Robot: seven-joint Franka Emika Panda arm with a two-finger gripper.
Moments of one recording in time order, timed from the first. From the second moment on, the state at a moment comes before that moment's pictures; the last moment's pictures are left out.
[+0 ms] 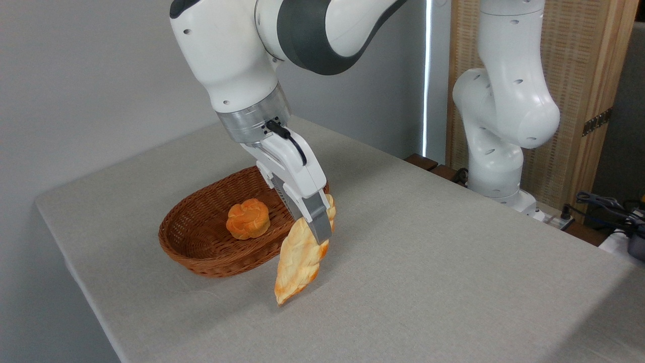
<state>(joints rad) -0.33 0.02 0.31 -1.82 0.04 1.62 0.87</state>
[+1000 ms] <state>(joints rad) -0.34 -0.04 0.31 -1.67 -0.02 1.65 0.78</state>
